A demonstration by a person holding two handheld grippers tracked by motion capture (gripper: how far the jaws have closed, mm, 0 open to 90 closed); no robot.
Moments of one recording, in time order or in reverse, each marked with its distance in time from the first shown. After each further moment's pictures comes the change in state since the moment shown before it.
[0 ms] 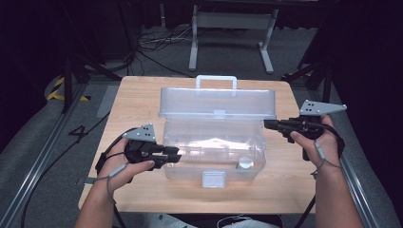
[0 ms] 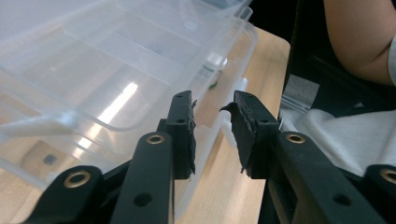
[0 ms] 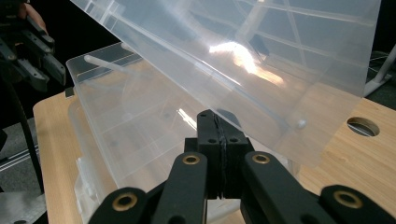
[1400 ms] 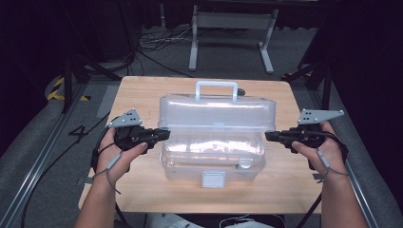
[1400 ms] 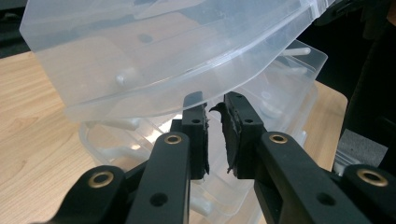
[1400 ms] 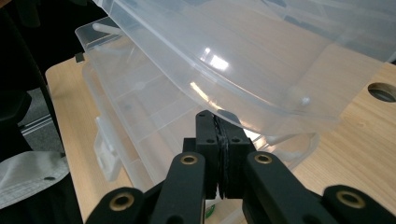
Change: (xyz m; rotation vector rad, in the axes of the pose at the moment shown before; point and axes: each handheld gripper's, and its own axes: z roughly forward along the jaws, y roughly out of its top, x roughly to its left) left arm 0.015 0.009 -0.021 -0.140 0.210 -0.069; right arm 0.012 -0.011 -0.007 0.134 0.035 0.002
